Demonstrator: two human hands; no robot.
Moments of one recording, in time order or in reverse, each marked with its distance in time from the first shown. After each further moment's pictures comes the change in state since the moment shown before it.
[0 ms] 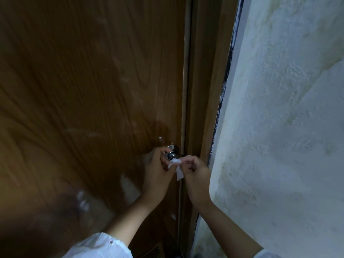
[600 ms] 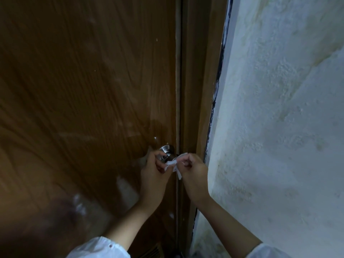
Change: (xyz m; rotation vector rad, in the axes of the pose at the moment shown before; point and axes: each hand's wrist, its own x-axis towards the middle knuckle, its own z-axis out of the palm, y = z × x) left_hand -0.008 -0.009 0.007 -0.027 0.061 0.011; right_hand 0.007 -0.003 -0.007 -0.151 -0.029 -0.086
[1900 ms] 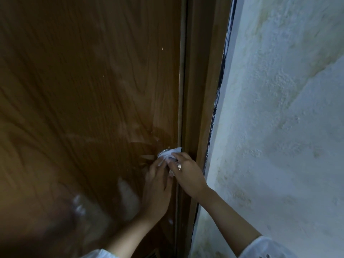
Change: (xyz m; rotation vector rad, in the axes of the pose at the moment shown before) left_hand -0.021 -0.011 0.006 0.262 -0.106 0.045; right_hand 0.023 -0.009 0.002 -0.372 -0.413 -0.010
